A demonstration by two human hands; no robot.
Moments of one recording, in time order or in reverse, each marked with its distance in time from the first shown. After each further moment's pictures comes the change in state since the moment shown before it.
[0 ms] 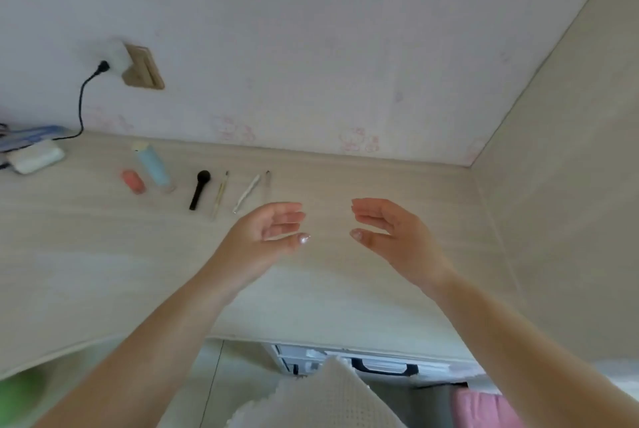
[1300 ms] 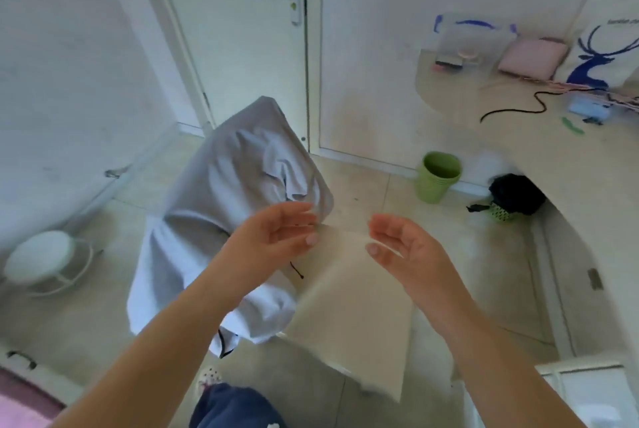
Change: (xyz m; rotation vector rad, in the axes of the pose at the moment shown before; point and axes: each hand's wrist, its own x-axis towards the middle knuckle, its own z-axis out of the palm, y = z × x) left_hand -0.591 -0.005 0.269 -0.331 1.746 -0.273; right_hand -0.406 -0.034 0.151 -0.054 -1.654 -0.330
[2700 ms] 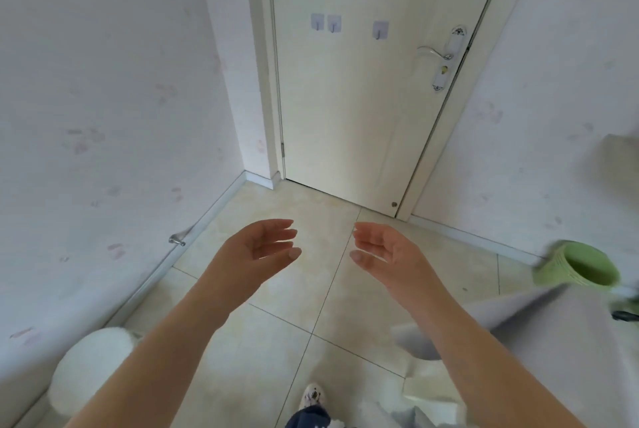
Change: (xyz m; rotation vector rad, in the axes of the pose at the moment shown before) left_hand 0.298 -0.048 -0.590 -0.048 0.202 -0.047; right_hand 0.456 -0.099 0.497 -0.069 -0.154 -0.022
